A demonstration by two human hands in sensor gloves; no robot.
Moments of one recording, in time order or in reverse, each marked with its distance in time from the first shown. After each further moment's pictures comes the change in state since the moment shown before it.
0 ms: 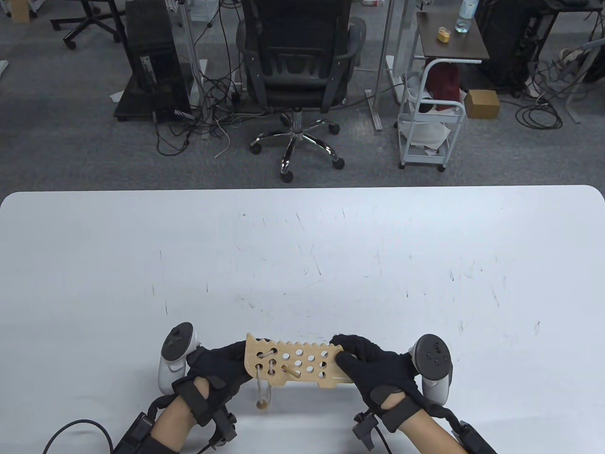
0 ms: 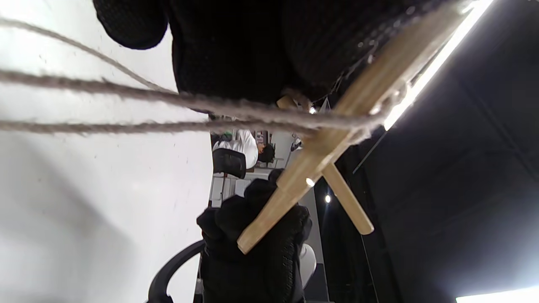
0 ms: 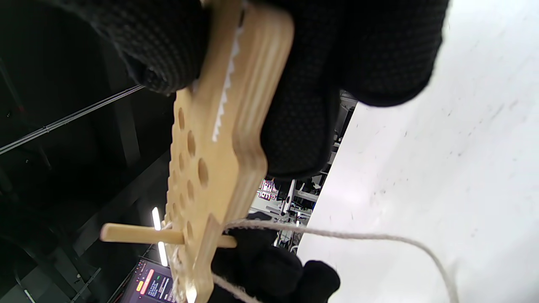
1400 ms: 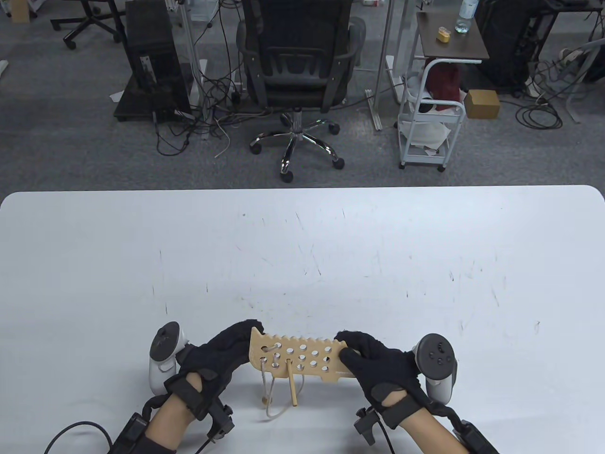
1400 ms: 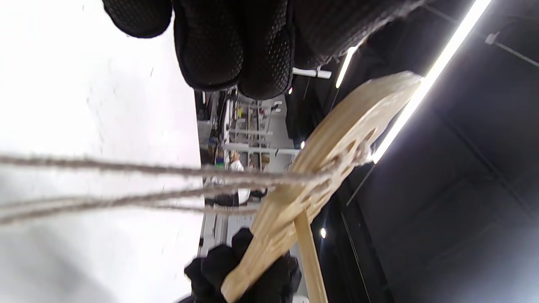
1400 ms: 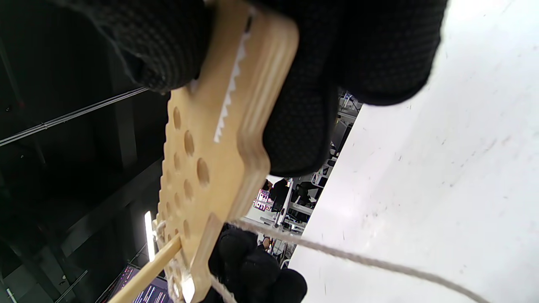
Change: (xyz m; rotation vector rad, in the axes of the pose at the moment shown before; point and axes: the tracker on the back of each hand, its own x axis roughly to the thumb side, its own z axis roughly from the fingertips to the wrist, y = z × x) left_hand 0.008 0.020 0.011 0.192 -0.055 -0.037; right_hand 0.003 -0.008 -0.001 -0.044 -0.007 0.043
